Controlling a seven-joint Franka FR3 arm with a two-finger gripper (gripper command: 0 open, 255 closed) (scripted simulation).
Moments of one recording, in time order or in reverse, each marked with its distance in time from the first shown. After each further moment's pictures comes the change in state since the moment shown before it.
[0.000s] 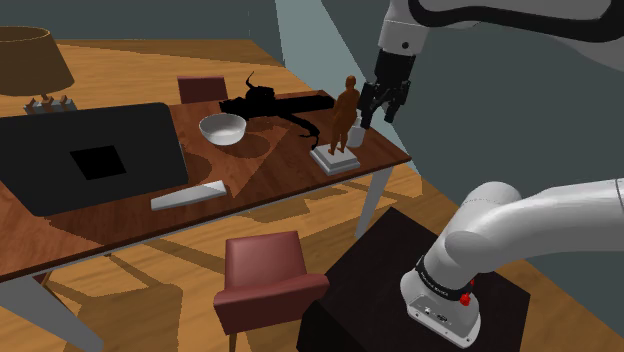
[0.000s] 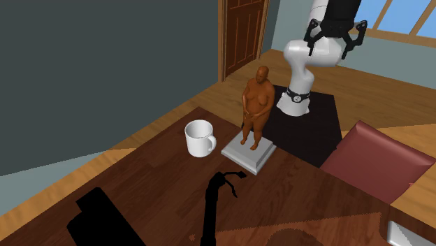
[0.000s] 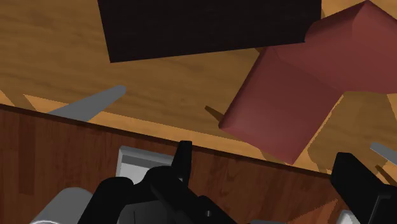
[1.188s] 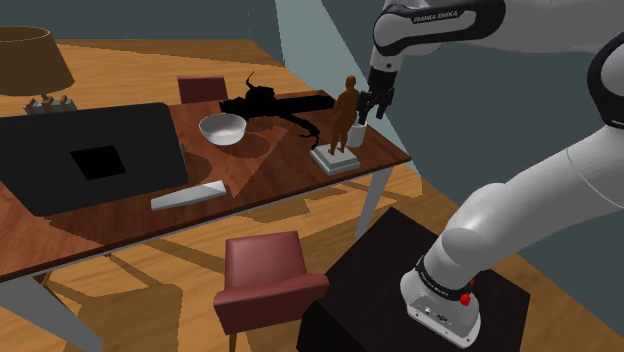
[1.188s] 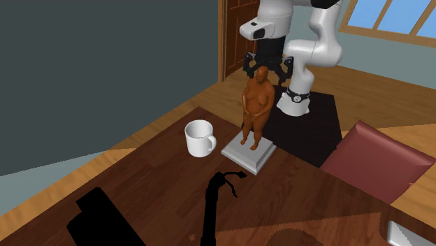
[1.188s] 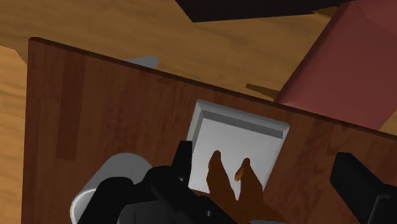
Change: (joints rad) arm -0.067 0.387 -0.253 0.091 -0.128 0.305 -0.330
